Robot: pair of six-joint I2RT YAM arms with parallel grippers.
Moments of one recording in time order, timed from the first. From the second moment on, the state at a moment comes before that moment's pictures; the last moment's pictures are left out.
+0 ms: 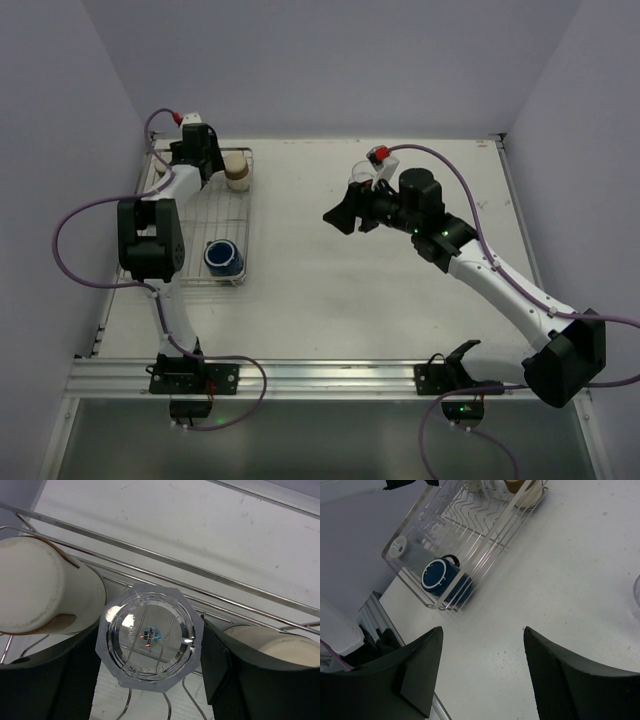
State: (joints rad) left arm 0.00 2.06 1.55 -0.12 -0.32 -0.22; right arm 0.59 1.24 1.08 -0.14 -0.33 0.42
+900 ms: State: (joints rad) left arm 0.00 1.15 1.05 0.06 0.06 -0.57; right arm 0.61 1.28 1.06 0.22 -0.52 0.74
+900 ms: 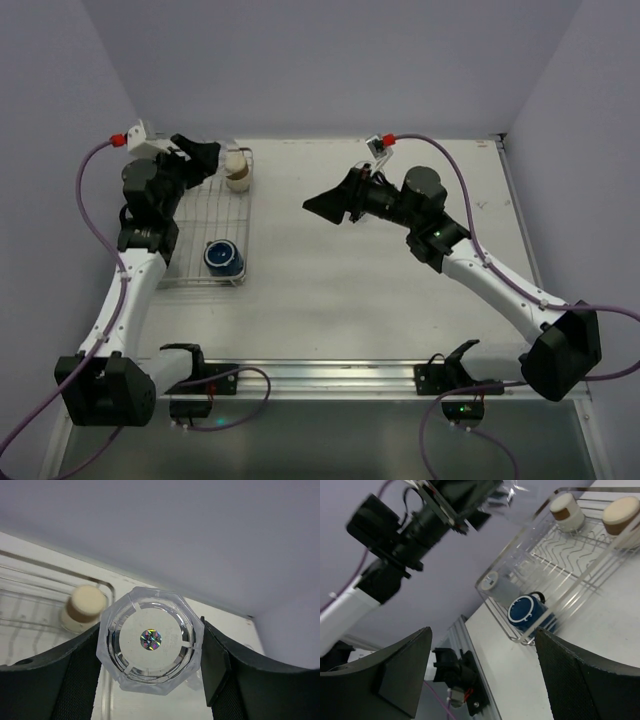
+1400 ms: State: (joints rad) left arm -0.16 0.93 0.66 0.55 0.51 -1.06; right arm 0.65 1.39 1.01 0.50 -0.57 0.92
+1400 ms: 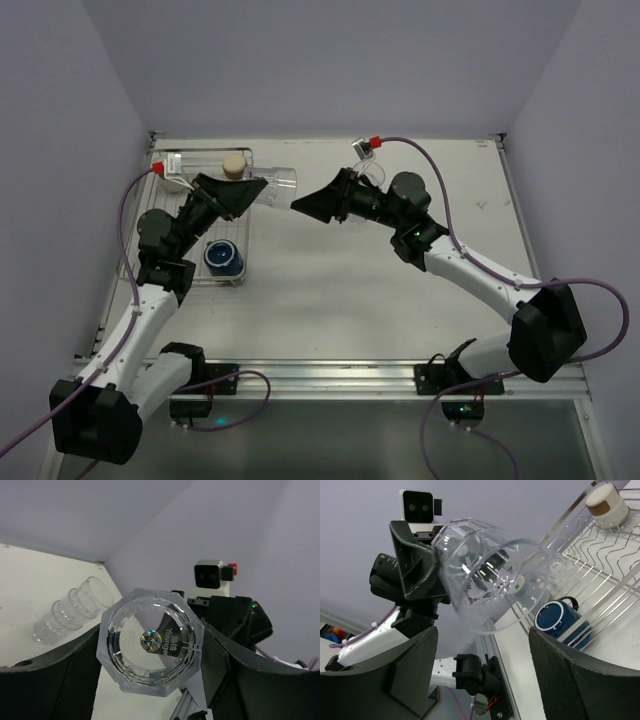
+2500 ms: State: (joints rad) left arm -0.30 0.89 0.77 0.18 0.35 -0.76; right arm 0.69 1.38 1.09 0.15 -0.51 0.68
